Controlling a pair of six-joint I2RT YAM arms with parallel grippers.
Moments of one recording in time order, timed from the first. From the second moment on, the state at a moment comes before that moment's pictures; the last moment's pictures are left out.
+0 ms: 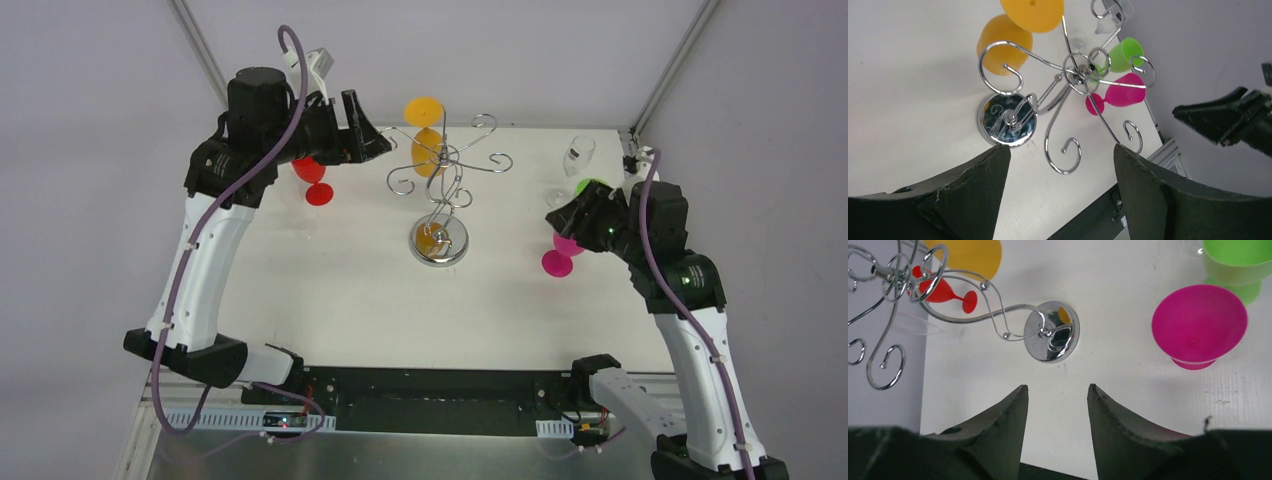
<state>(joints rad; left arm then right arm) -0.39 1.34 1.87 -0.92 0.32 -0.42 0.23 0.87 1.24 -0.89 -0.09 0.54</state>
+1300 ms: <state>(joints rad) -0.18 1.89 2.09 -0.58 0.75 -0.77 0.25 0.74 1.21 -0.86 -0.22 0.61</state>
